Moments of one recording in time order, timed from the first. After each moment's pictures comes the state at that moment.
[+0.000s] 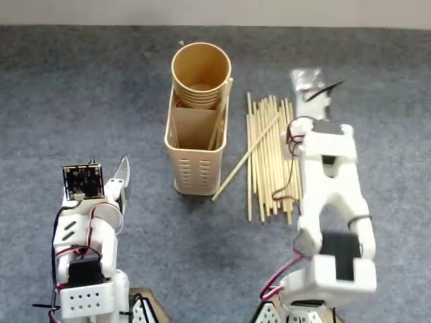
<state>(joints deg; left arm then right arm) -14.5 -101.6 96.1 34.9 -0.7 -0.4 3.2 19.1 49.9 13.2</state>
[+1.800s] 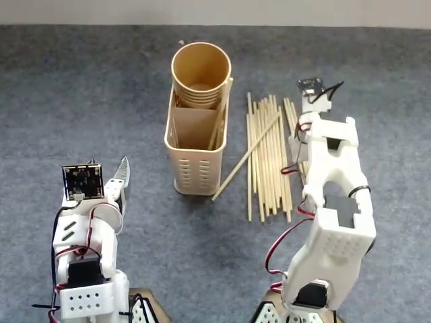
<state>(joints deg) -14.5 -101.6 96.1 35.1 -0.7 4.5 24.4 3.9 53.2 17.5</state>
